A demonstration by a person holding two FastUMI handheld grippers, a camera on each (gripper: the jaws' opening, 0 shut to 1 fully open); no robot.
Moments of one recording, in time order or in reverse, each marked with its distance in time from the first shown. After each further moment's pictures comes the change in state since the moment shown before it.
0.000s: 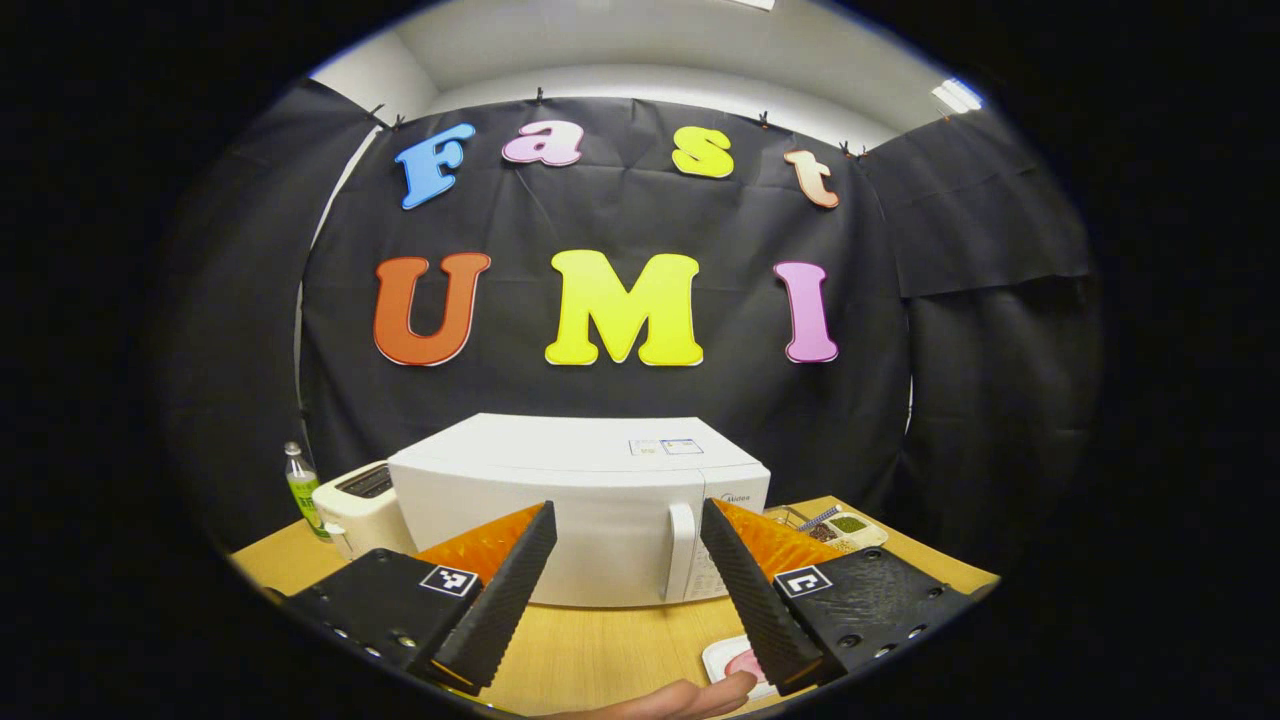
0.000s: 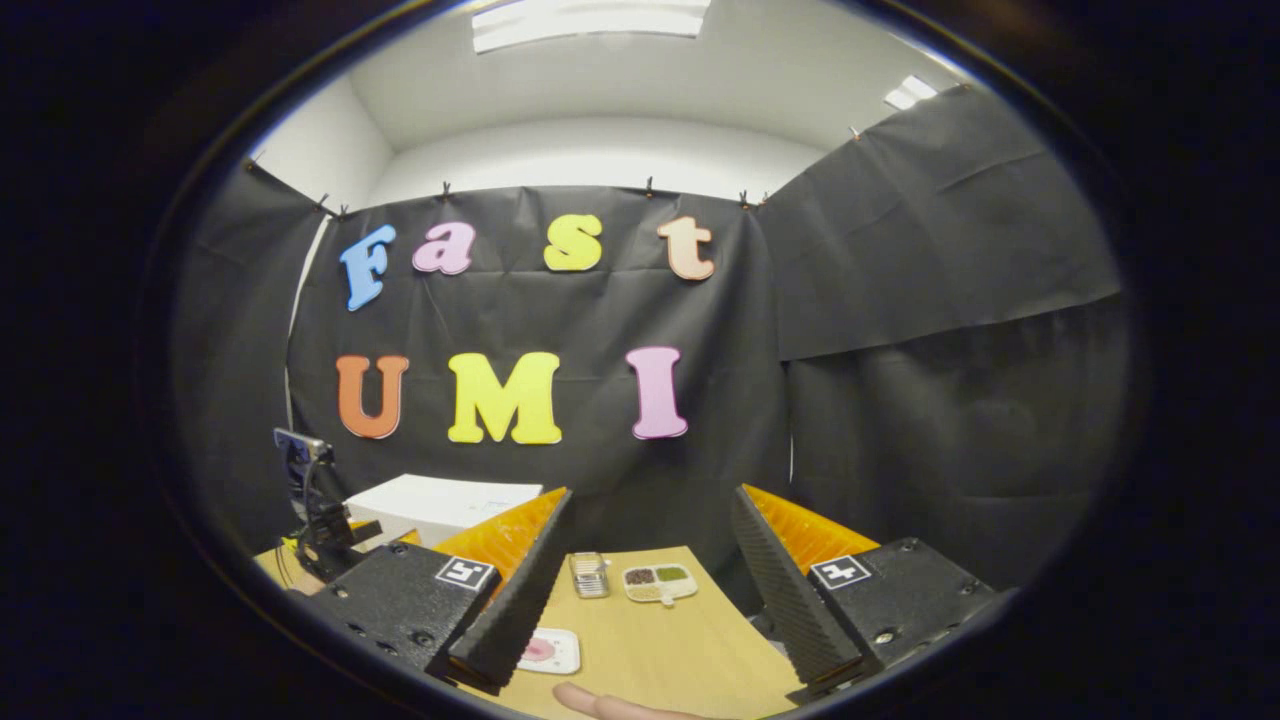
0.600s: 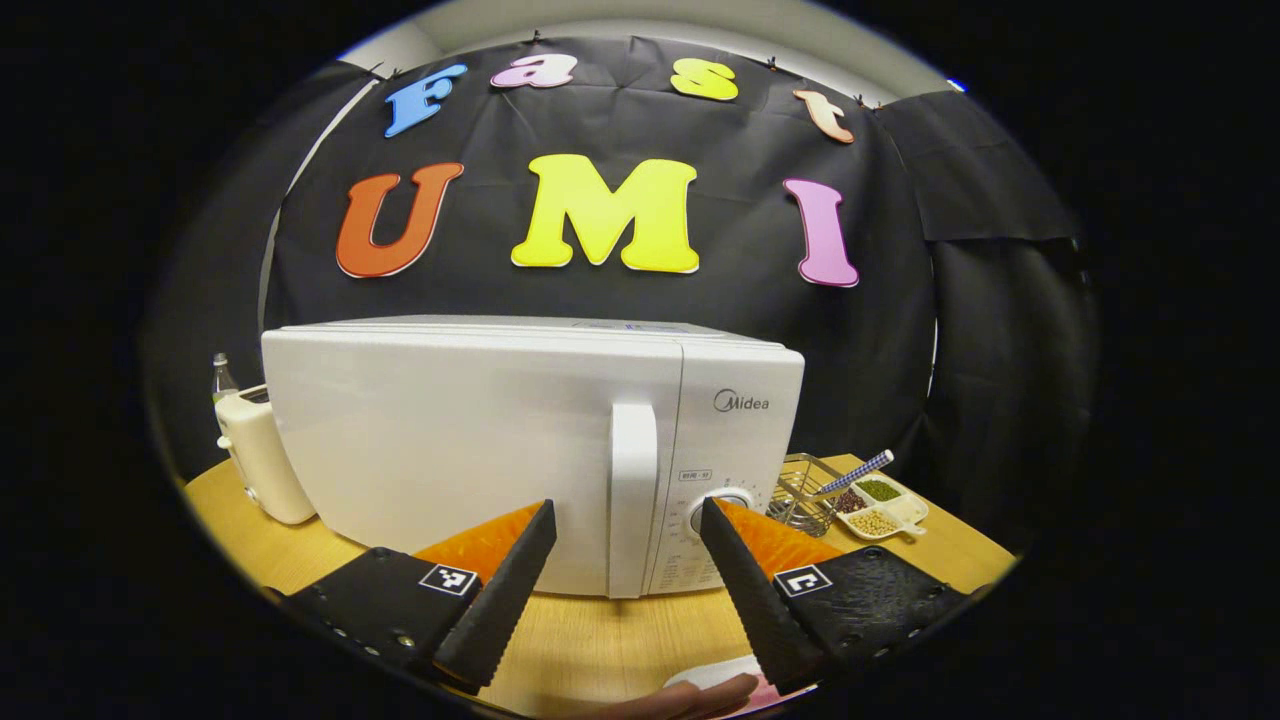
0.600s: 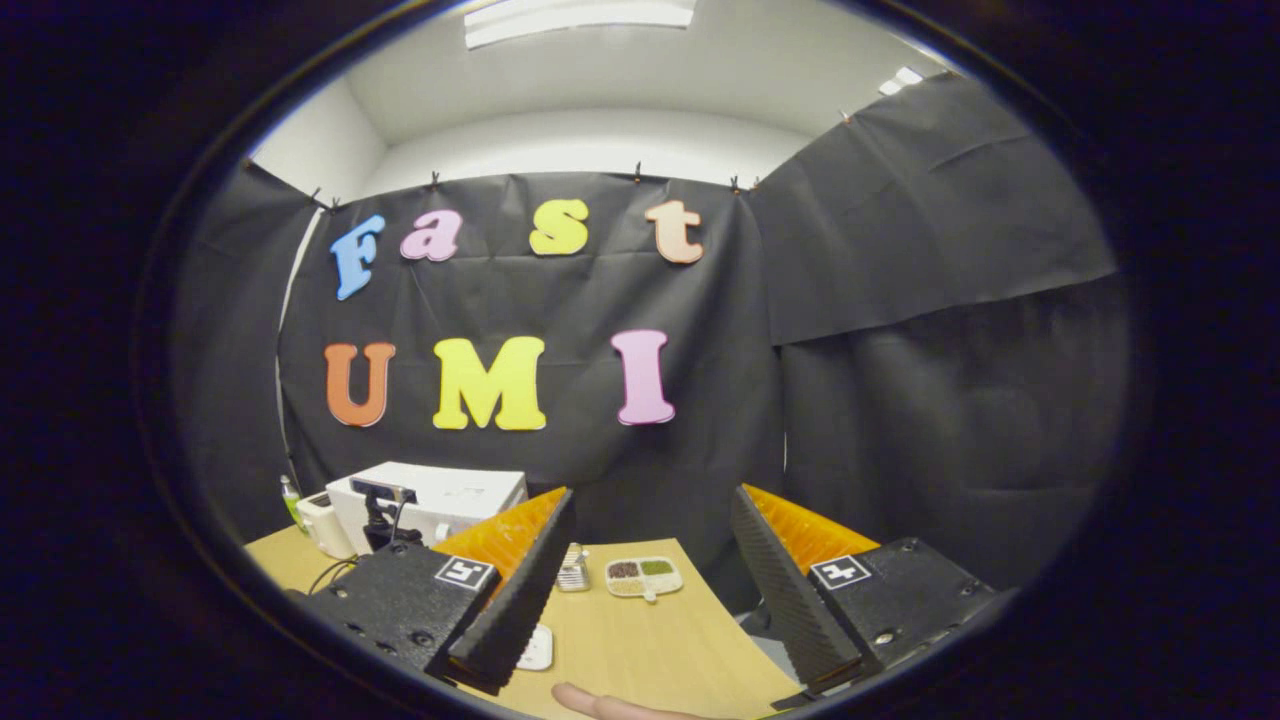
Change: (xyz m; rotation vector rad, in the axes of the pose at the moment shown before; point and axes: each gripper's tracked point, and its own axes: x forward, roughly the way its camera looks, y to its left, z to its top) left arm 0.098 -0.036 -0.108 -0.026 0.122 0.027; right arm 0.030 -0.035 -0.041 0.020 0.042 -0.004
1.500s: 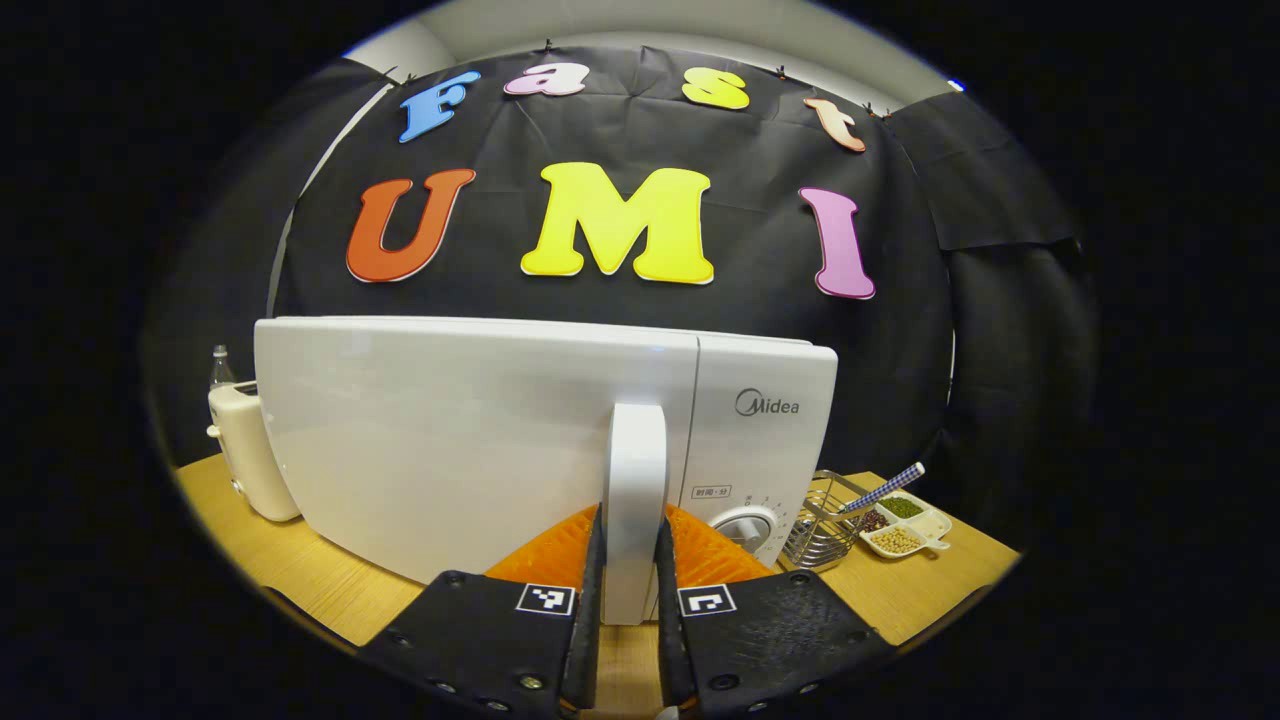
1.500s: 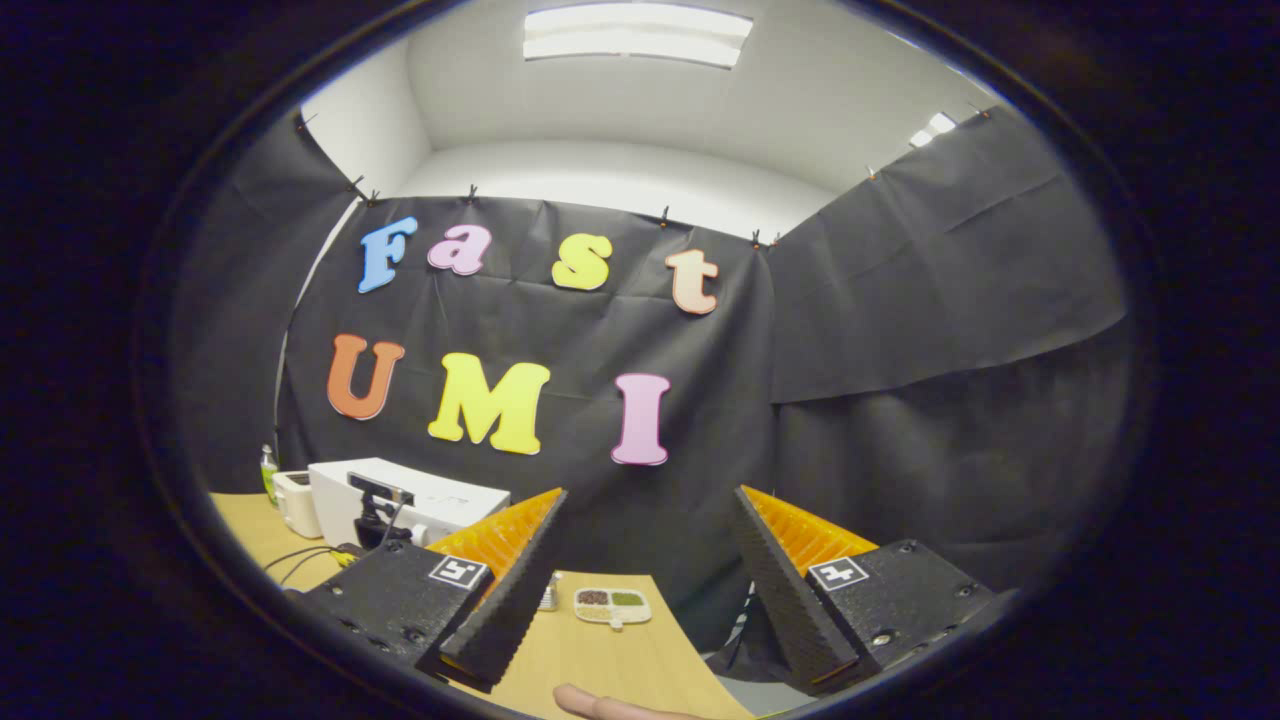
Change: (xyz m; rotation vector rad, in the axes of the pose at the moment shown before) left arm 0.019 0.001 -0.003 0.027 -0.057 0.053; right arm -0.020 -0.001 0.019 -0.133 -0.154 0.012
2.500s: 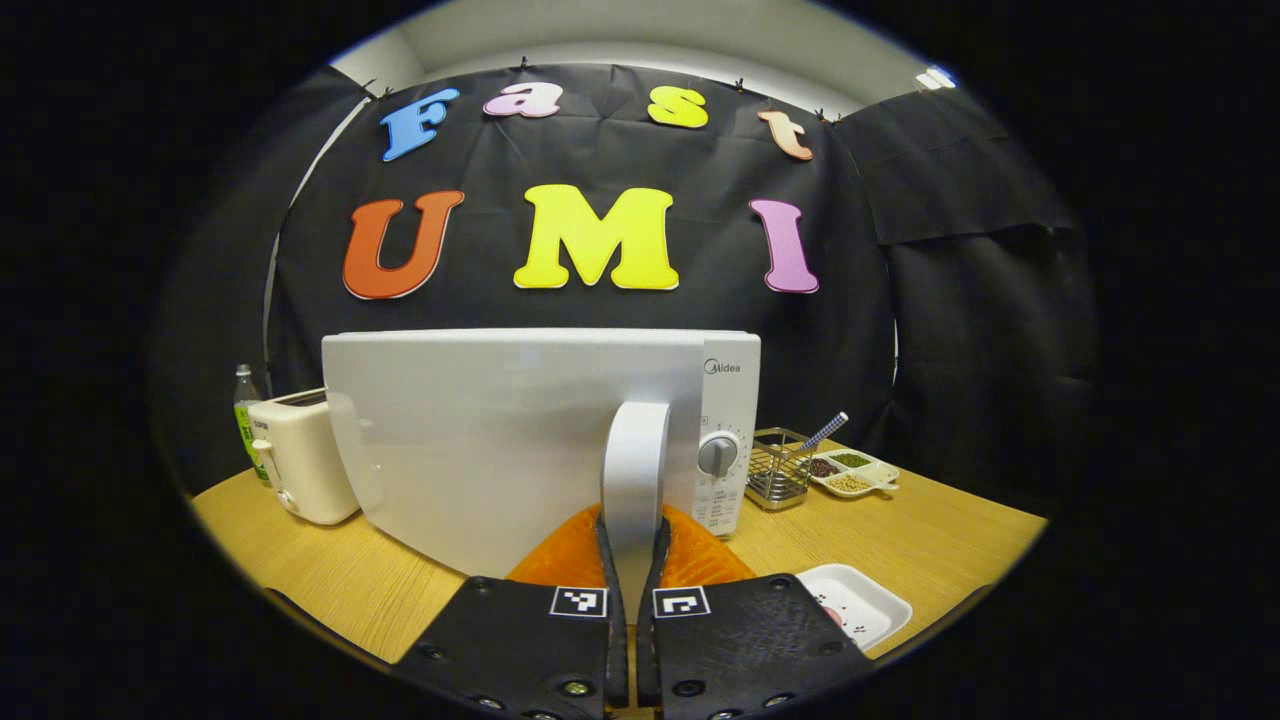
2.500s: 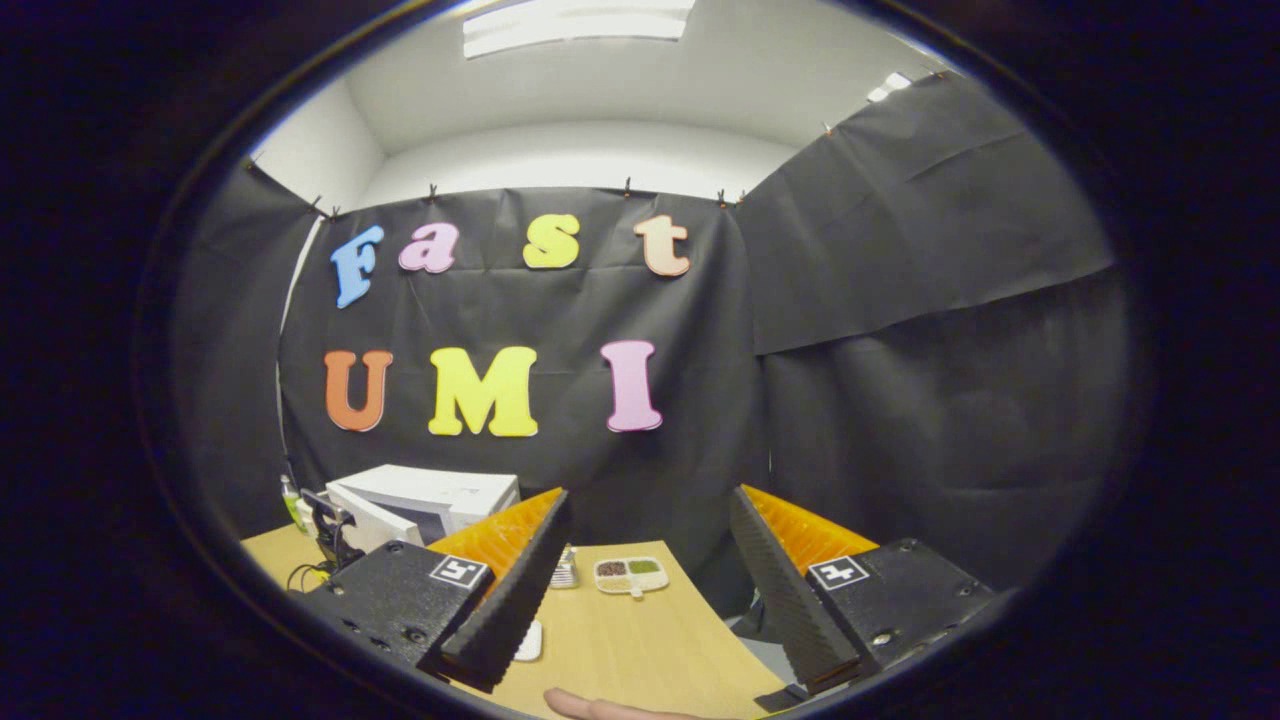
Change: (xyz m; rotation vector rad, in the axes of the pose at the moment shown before) left arm -0.124 0.041 -0.016 0.006 -0.004 -0.143; right arm -0.032 -0.008 -0.004 0.138 0.091 -0.033
